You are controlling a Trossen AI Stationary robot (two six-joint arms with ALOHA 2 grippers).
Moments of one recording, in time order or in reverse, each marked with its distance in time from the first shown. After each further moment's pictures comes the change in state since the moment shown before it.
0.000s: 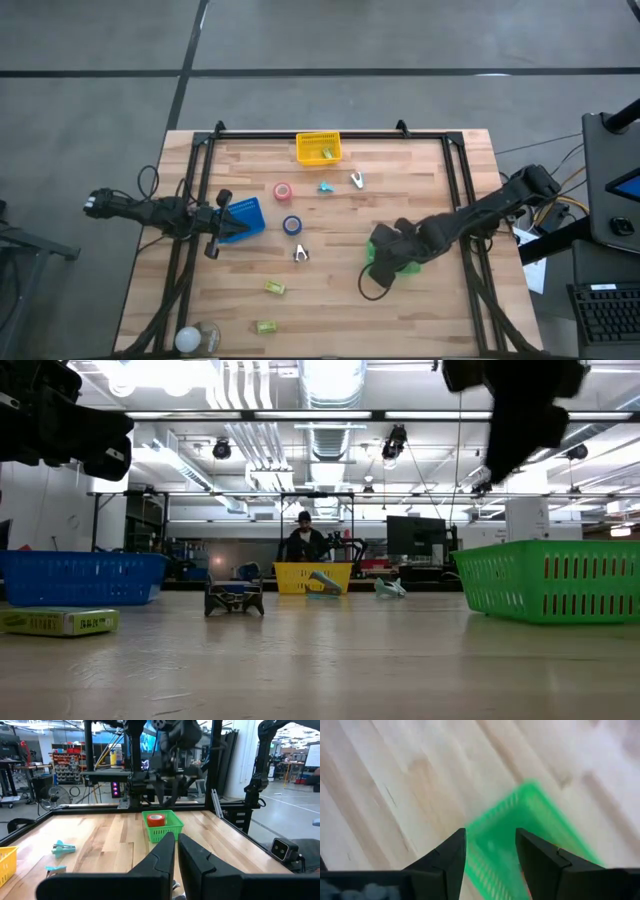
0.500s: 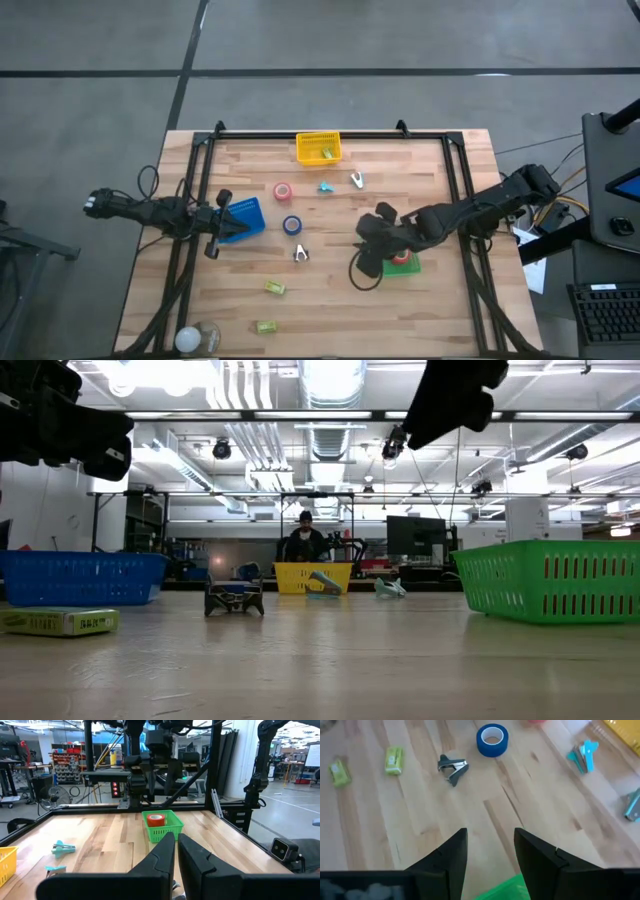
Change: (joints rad) left arm 0.000 0.000 0.000 0.000 0.000 0.000; right arm -0.073 0.000 0.052 0.183 0.128 -0.323
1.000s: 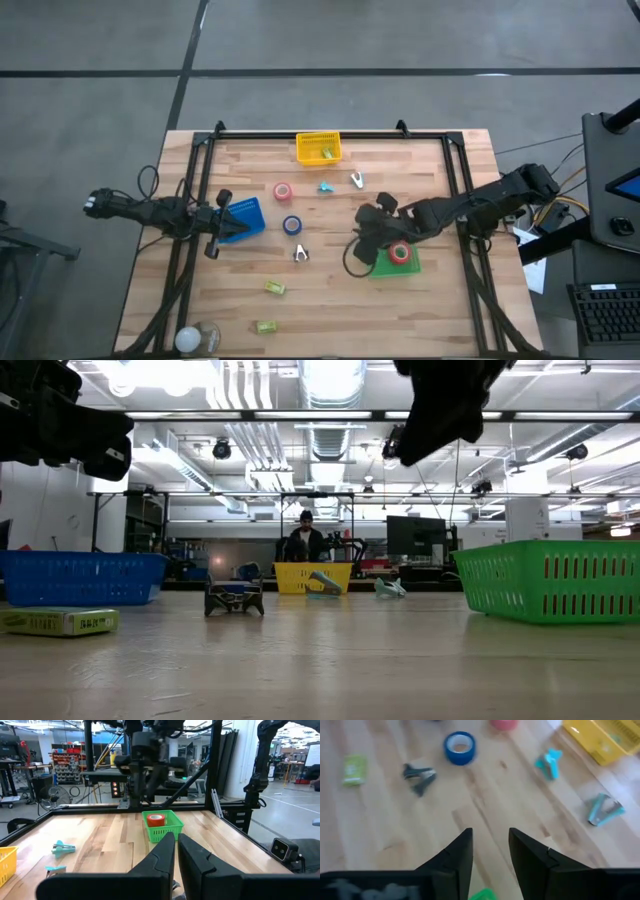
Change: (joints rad) left arm 0.000 0.000 0.000 0.000 0.000 0.000; right arm -0.084 0.000 -0.033 0.006 0.068 -0.033
